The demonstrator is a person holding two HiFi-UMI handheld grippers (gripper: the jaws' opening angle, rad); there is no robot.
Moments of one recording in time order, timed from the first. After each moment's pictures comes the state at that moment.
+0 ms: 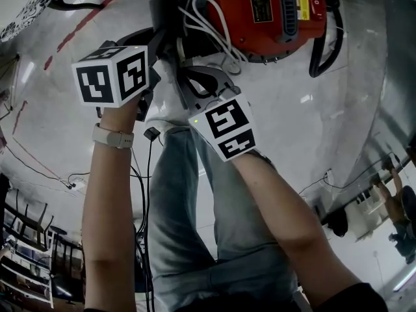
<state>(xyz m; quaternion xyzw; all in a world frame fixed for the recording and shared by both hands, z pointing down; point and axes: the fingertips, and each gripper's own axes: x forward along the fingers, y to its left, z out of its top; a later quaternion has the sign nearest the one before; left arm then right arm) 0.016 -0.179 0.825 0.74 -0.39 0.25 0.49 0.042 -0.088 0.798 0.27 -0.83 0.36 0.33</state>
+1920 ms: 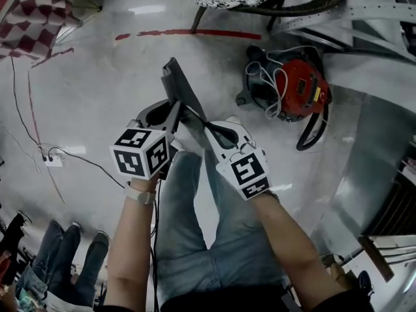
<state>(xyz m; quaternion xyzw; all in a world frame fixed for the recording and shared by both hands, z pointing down) -0.198 0.011 0.626 0.66 -0.58 0.07 0.47 -0.116 0.036 0.617 0.08 -0.91 0.18 0.38</state>
